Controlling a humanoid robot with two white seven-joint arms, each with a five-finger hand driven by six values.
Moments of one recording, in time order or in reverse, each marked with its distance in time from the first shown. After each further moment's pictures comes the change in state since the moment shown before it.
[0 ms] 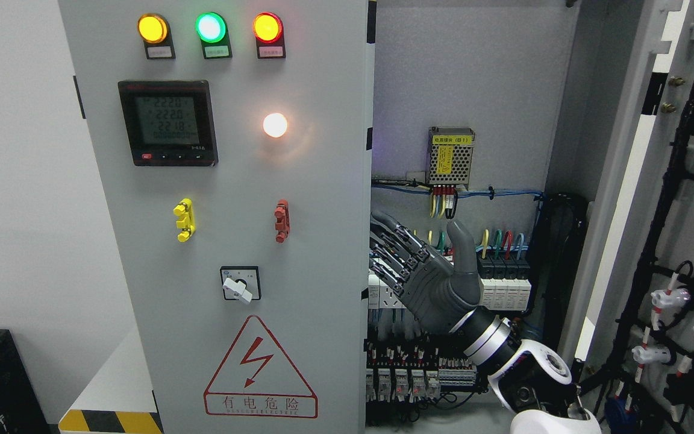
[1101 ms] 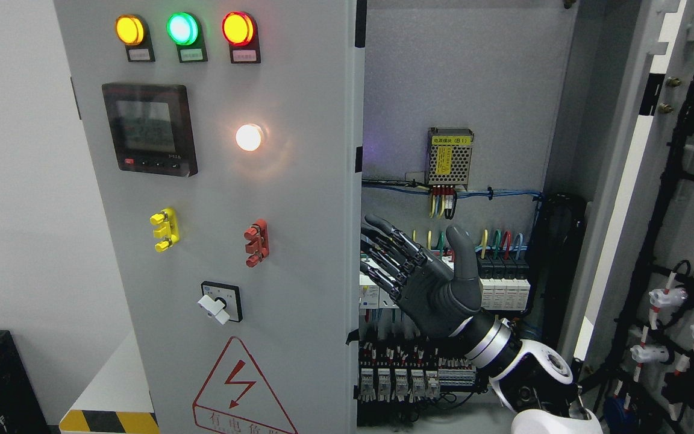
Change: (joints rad) left arm 0.000 0.000 0.000 0.000 0.000 -0.001 0.000; right arm 0.003 -0.001 0.014 0.001 0.008 -0.001 0.060
